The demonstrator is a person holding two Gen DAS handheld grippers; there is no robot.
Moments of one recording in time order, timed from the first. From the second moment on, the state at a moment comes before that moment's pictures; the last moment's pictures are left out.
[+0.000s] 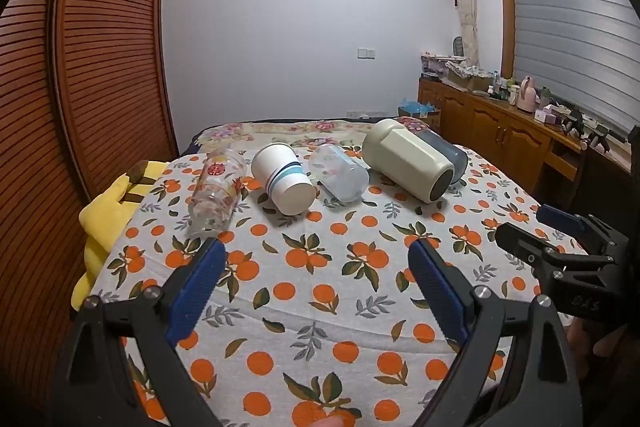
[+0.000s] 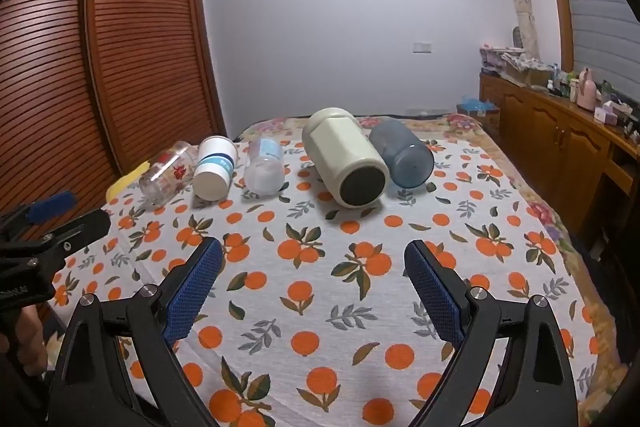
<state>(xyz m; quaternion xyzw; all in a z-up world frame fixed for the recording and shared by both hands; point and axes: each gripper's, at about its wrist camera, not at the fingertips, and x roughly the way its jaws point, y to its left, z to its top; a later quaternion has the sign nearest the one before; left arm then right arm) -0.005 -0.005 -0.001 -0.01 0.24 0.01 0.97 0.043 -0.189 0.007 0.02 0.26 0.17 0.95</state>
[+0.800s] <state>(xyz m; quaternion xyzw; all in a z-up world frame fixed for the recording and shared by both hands) -0.005 0.000 0.003 -0.01 0.24 0.01 0.97 0.041 -0.194 0.007 0.02 0.25 0.16 0.95</state>
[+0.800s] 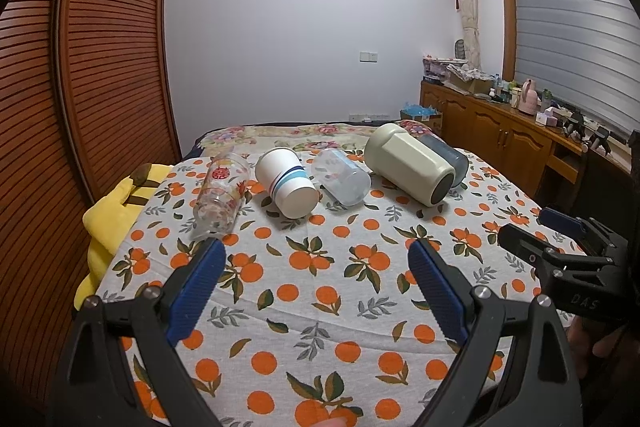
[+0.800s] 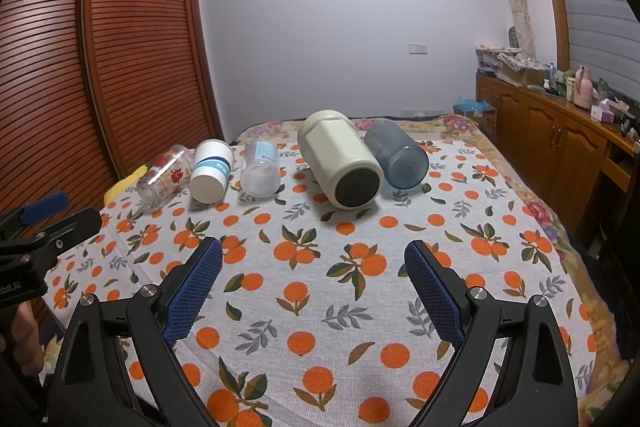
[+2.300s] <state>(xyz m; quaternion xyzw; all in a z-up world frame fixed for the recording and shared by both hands) -0.012 -0.005 0.018 -0.01 0.23 0.01 0.97 0.040 -0.195 0.009 0.02 0.25 0.16 0.95</state>
